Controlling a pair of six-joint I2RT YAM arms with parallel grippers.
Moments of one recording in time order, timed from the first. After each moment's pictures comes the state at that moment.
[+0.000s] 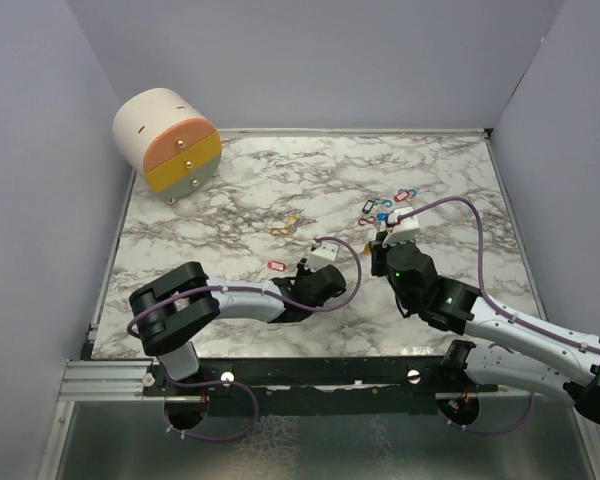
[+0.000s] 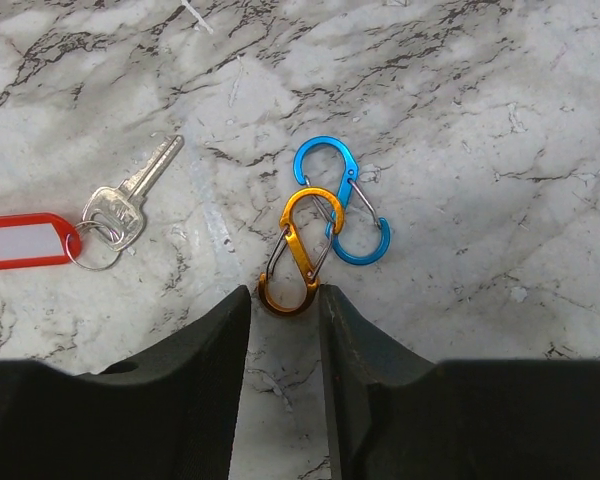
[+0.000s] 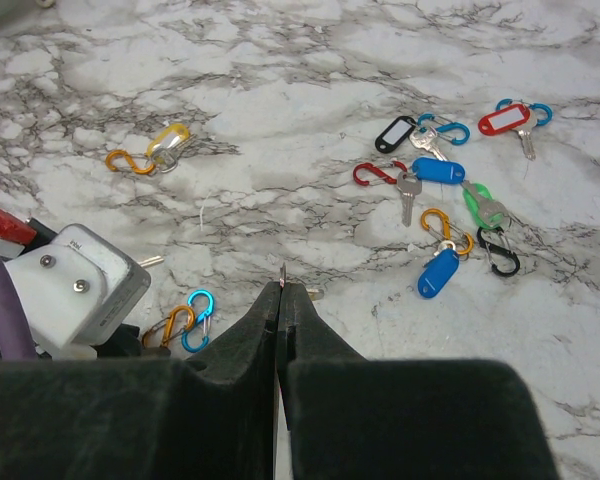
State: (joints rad) left arm -1.12 1.67 0.79 -0.02 -0.58 -0.55; right arm 0.97 0.91 0.65 -0.10 0.69 0.31
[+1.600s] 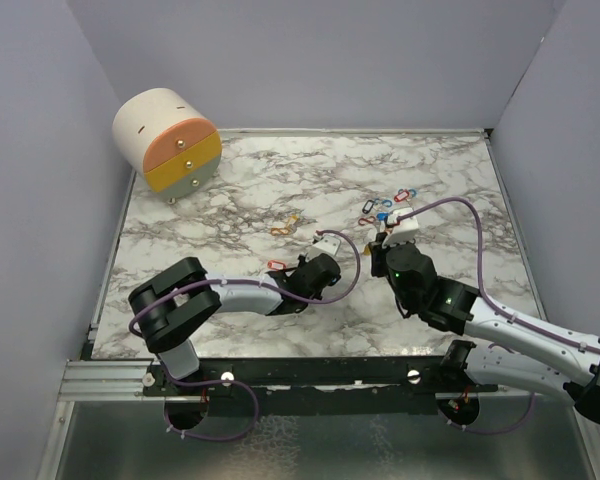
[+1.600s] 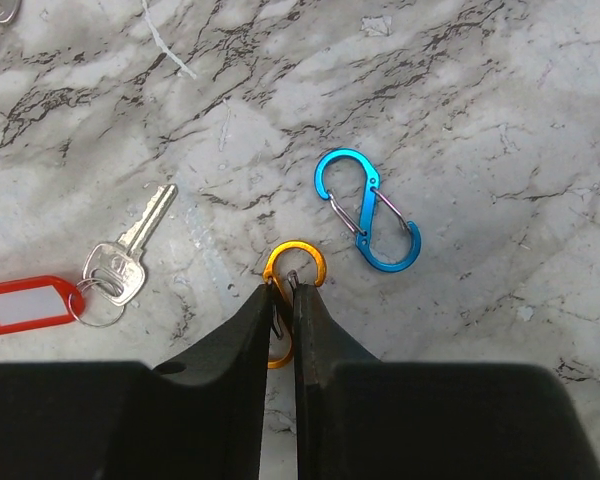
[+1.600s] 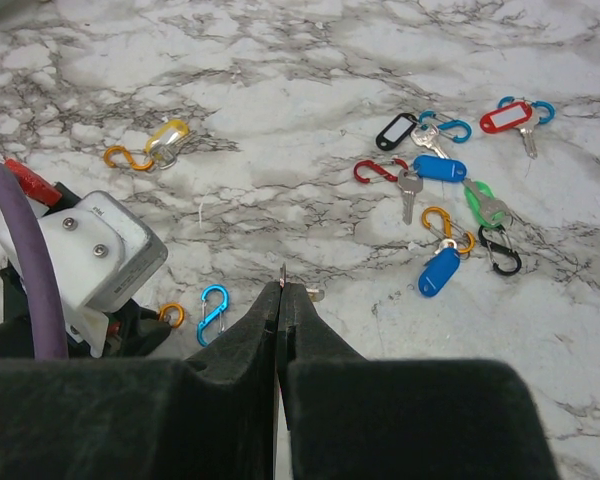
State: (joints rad) left arm -1.05 1.68 0.79 0.07 -0.47 -0.43; right arm 0.97 0.91 0.64 -0.10 0.69 0.30
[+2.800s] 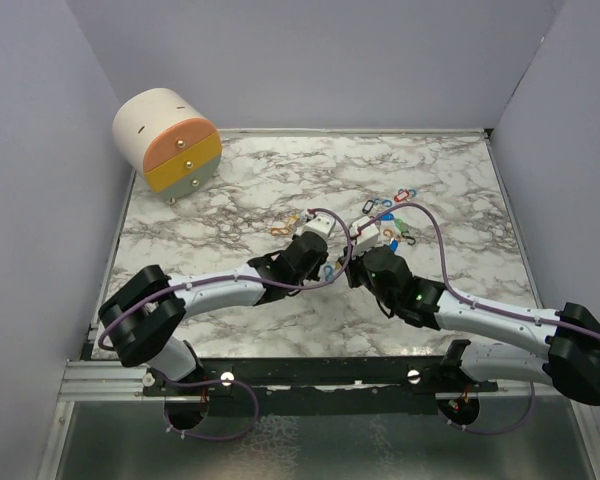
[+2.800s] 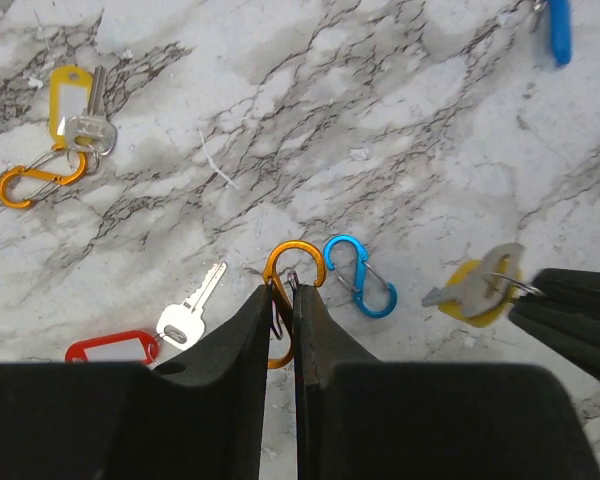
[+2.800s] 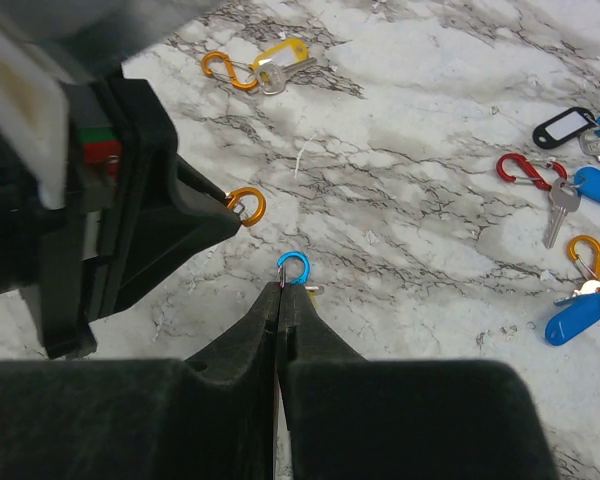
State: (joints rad) left arm -0.97 1.49 0.82 0.04 -0.38 -0.33; right arm 0.97 1.13 0.57 0.15 0.40 0.18
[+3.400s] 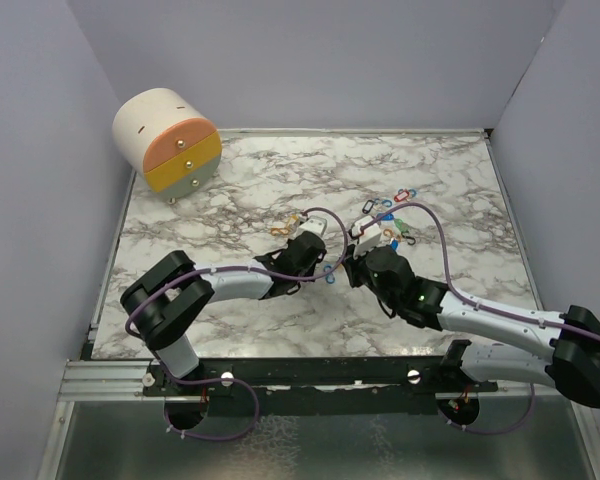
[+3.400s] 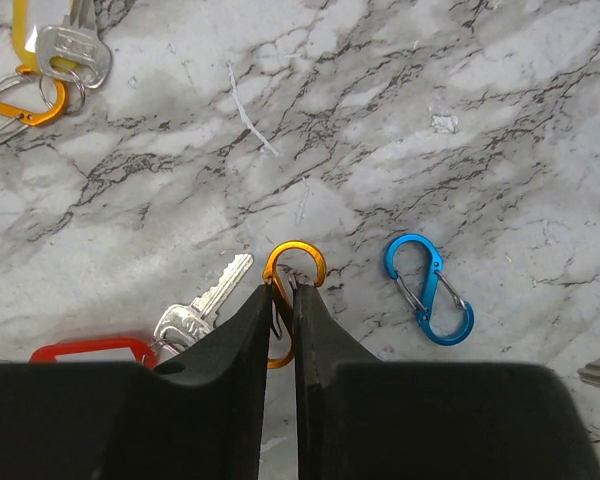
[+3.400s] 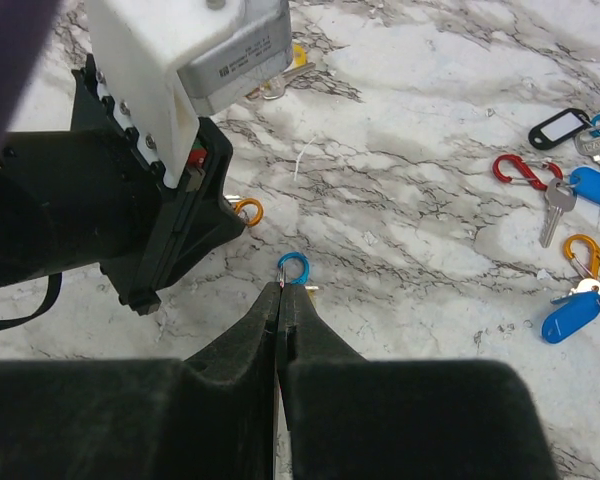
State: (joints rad) left arm -0.90 1.65 0.81 0.08 -0.35 -0.41; right arm 0.97 1.11 0.57 0.14 0.40 0.19
